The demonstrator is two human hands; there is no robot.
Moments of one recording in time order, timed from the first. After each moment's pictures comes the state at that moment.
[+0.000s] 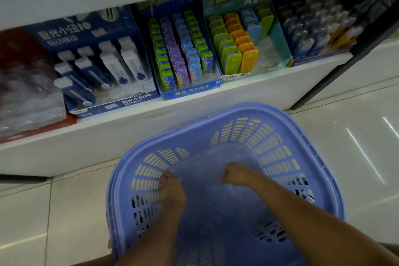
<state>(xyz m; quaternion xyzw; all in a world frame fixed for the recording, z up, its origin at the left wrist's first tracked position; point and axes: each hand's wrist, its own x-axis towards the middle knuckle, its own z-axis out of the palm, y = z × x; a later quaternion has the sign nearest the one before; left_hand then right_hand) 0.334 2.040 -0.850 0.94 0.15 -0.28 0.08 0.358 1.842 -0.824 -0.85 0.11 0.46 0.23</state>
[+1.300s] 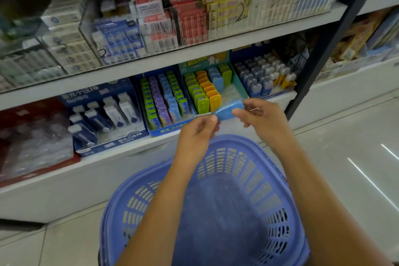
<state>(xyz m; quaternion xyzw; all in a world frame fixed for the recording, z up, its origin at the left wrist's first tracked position) 0.415 1.925 -0.603 0.73 -0.04 -0.11 0.68 0.396 1.757 -0.587 -0.81 0.09 -0.11 0.57</state>
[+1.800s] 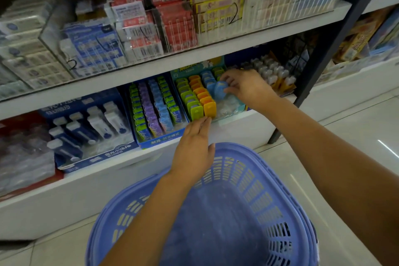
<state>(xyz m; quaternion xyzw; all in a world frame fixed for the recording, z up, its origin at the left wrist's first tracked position) 0.442 1.920 -0.633 0.95 -0.25 -0.04 0.21 0.506 1.724 -0.573 -0.97 -0.05 -0.06 0.24</state>
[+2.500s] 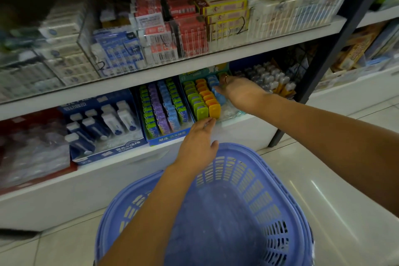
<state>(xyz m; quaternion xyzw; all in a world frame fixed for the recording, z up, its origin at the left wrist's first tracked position) 0.445 1.922 -0.621 0.94 -0.24 -0.09 0.24 0.523 1.761 -0.556 -0.99 -0.04 0.09 -0.03</state>
